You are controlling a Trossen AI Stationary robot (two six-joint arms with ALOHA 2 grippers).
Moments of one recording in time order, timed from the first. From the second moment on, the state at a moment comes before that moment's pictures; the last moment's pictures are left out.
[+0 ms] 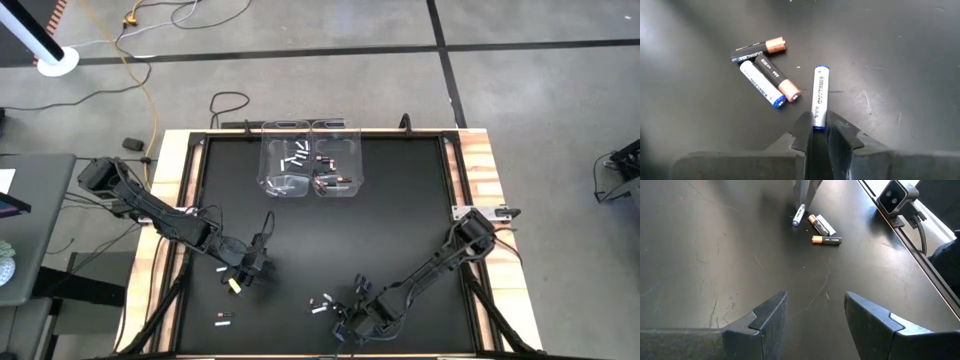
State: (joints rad) left arm -0.46 1.21 0.51 0.08 -0.05 -0.17; right arm 0.62 2.16 1.39 -0.41 0.56 1.09
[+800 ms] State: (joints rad) left arm -0.46 1.21 0.51 0.05 -0.12 -0.18; right arm 0.59 2.16 1.39 -0.42 0.58 1.06
